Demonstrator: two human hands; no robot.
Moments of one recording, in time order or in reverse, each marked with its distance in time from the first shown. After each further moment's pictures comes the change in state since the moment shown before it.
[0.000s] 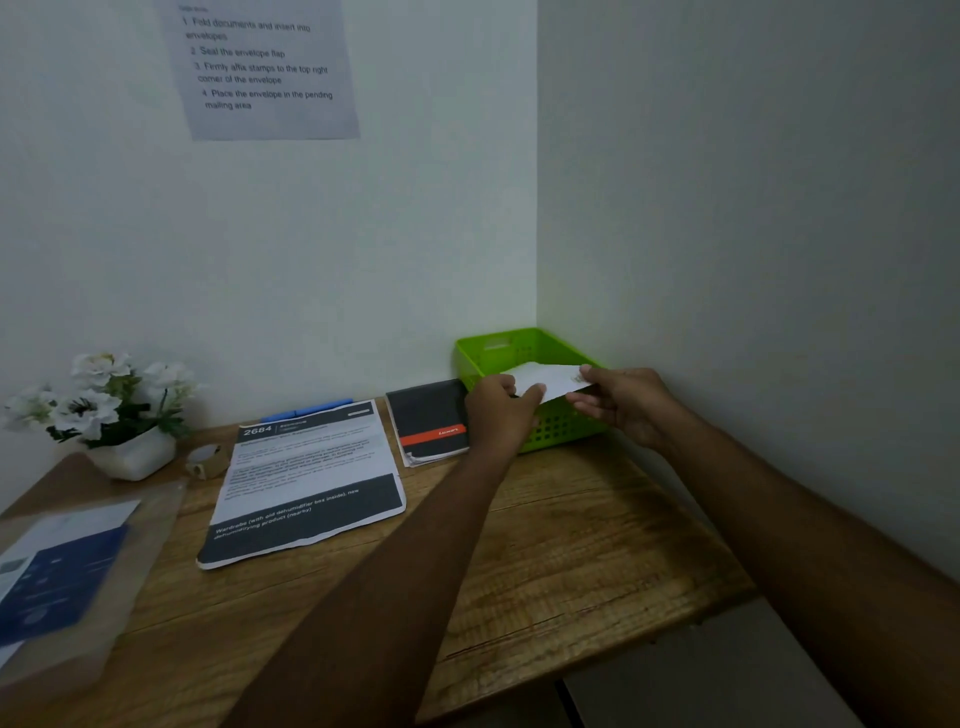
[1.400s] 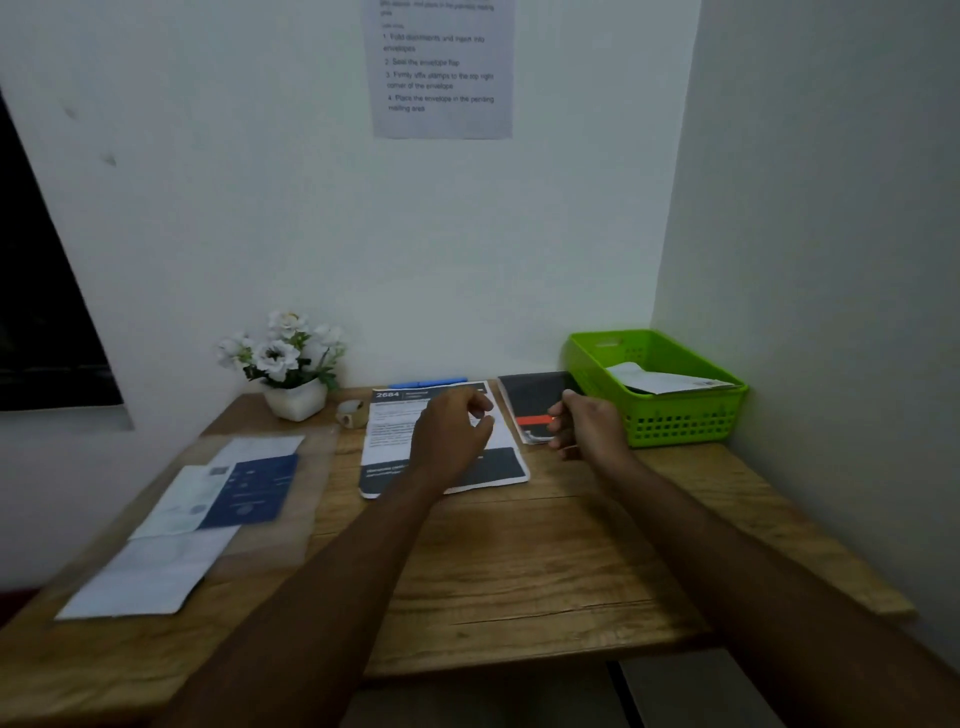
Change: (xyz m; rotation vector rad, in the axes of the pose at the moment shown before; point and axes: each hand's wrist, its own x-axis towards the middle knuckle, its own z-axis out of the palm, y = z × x) left_hand -0.016 -0.081 -0.186 0.497 0.154 0.280; right_hand -0.049 0.089 0.146 -0.313 -0.102 -0.179
